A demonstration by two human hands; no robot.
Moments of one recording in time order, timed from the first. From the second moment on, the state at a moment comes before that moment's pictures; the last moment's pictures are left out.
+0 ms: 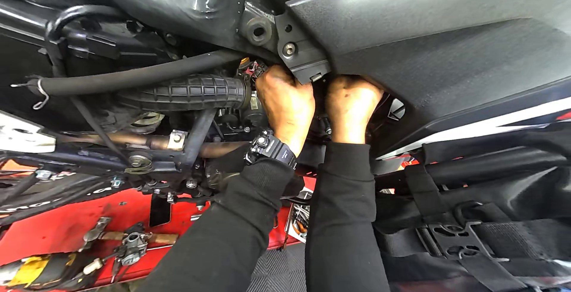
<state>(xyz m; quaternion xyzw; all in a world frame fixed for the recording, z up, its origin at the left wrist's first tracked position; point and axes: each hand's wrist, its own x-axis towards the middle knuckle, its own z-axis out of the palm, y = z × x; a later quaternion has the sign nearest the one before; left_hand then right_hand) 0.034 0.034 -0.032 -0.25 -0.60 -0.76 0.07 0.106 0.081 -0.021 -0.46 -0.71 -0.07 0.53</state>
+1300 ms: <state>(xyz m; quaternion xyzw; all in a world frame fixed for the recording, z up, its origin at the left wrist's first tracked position) 0.027 0.050 -0.053 -0.26 -0.57 -0.77 0.10 0.079 0.096 -0.041 -0.42 -0.62 -0.11 0.65</state>
